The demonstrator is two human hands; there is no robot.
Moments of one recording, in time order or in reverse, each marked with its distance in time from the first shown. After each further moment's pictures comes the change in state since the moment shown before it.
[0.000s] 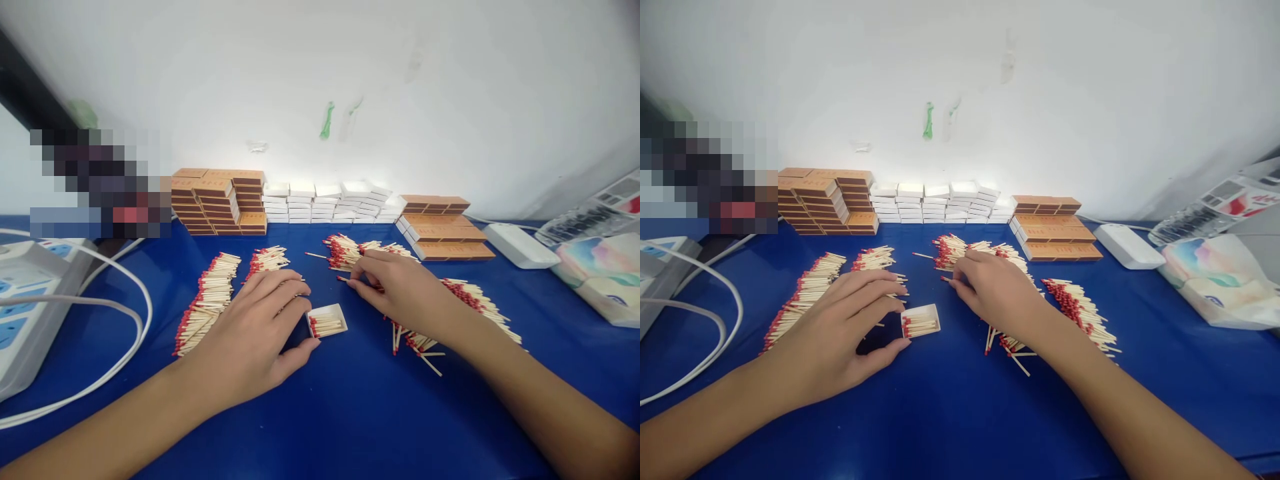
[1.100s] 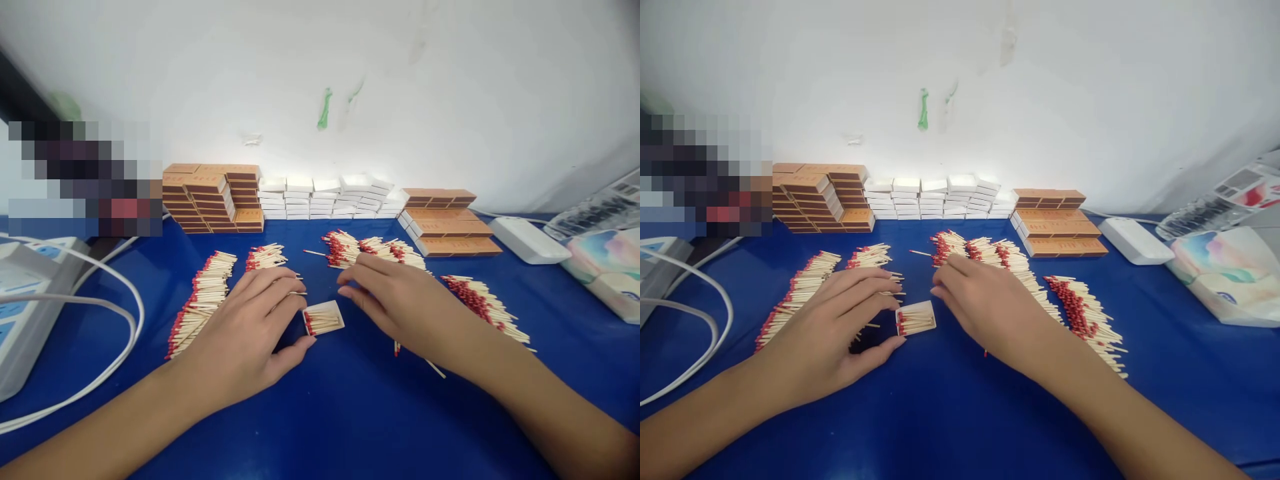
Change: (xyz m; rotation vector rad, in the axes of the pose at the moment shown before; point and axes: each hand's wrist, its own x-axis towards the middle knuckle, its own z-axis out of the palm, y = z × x) left_hand 0.001 -0.002 0.000 0.012 0.002 -0.013; right_hand -0.013 -0.024 -0.007 -0.044 0.103 -0.195
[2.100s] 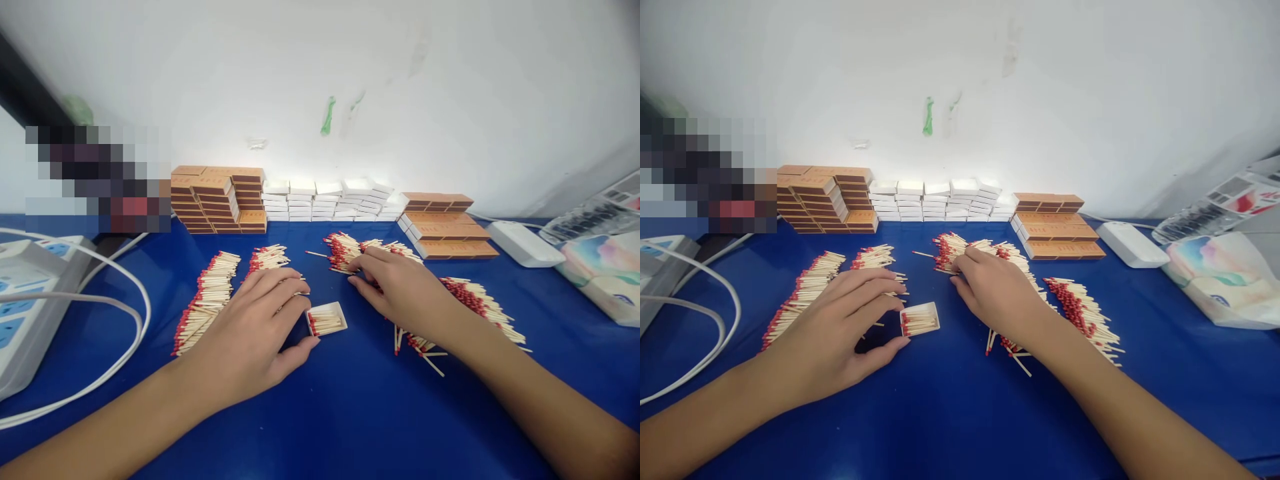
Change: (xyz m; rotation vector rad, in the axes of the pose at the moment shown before) left_hand -0.002 0.002 -0.001 -0.003 -0.017 0.008; right_hand 0.006 0.022 0.014 -0.049 -0.067 0.172
